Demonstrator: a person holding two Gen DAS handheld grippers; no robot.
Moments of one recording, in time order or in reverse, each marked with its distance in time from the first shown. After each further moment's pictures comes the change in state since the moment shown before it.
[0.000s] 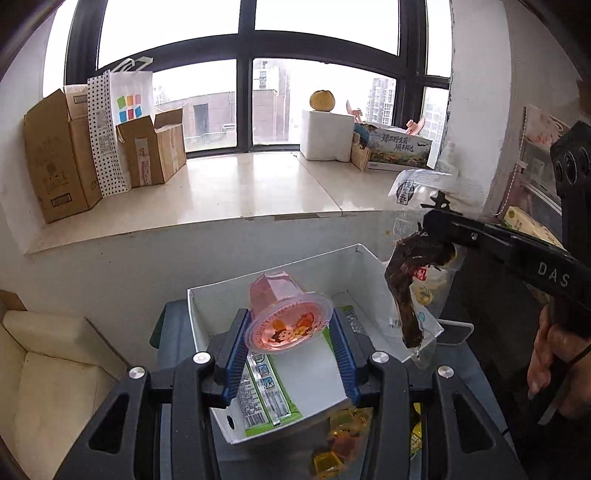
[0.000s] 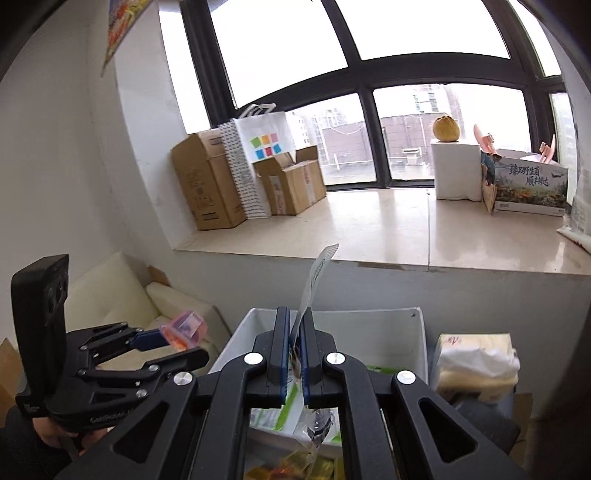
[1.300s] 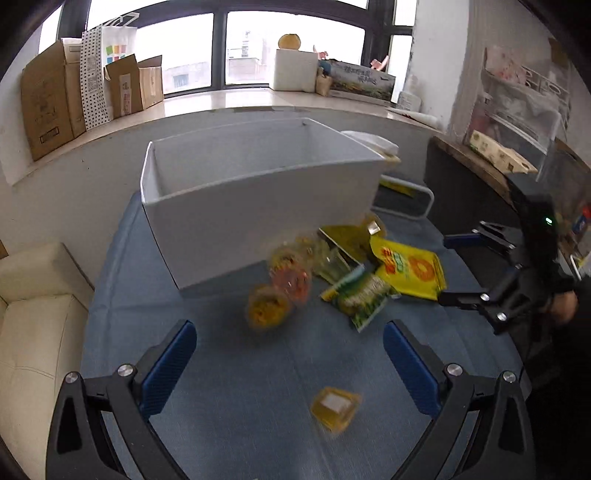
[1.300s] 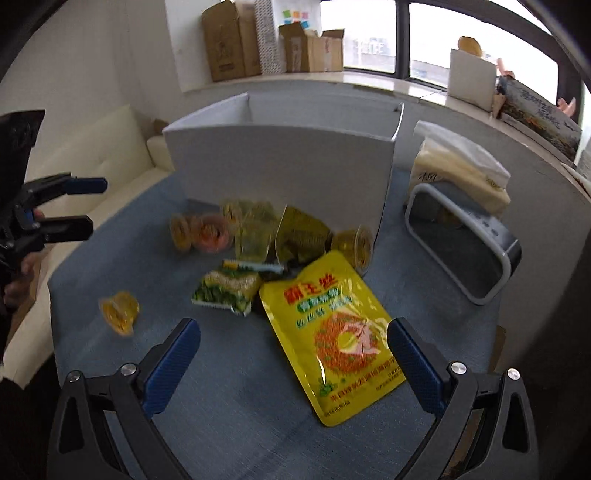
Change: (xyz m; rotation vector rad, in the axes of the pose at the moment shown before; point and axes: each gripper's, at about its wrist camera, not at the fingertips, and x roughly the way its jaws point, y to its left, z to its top) left arm -0.038 -0.071 -0.198 0.033 0.122 -0.065; right arm -0.039 -0.062 -0.227 -0.271 0.423 0.033
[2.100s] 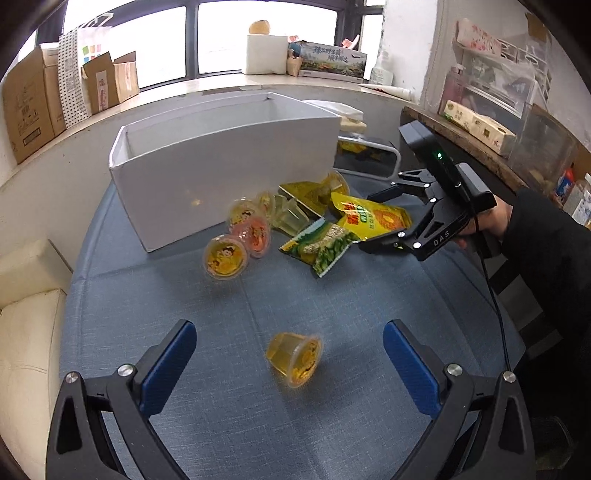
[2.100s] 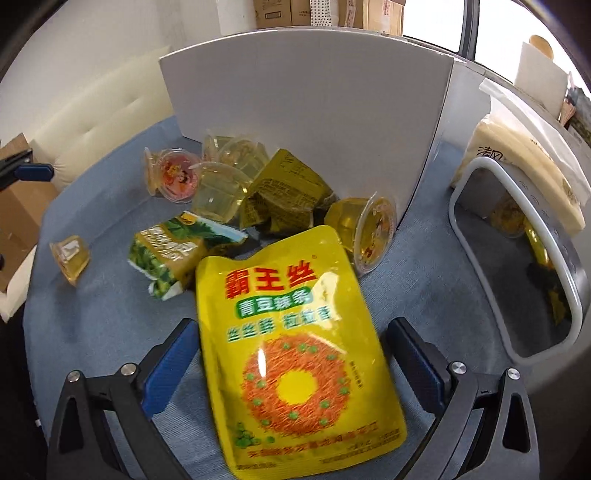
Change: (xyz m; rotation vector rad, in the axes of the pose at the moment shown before) left arm -0.004 -0.030 -0.038 0.061 0.057 -0.054; right arm 0.073 -0.039 0.022 -0.186 0.108 0.093
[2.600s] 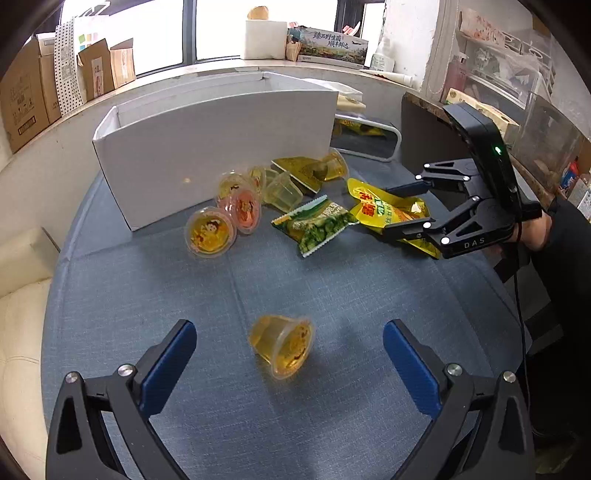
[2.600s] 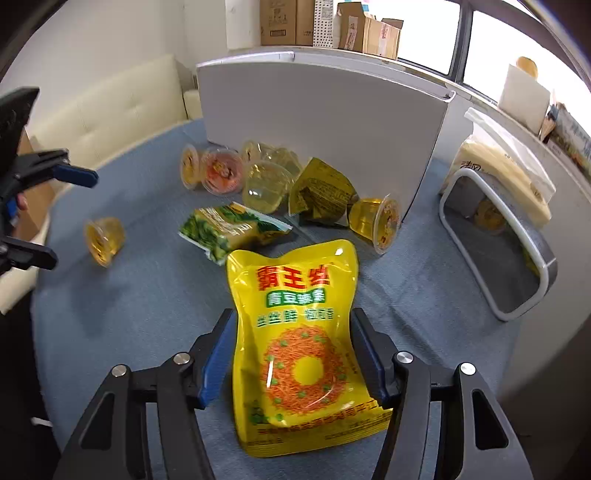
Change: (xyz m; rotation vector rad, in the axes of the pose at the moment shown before) left arm 0.019 -0.006 -0.012 -0.012 0.043 -0.001; right arm -0.029 0.040 -0.021 0.000 -0.031 -0.053
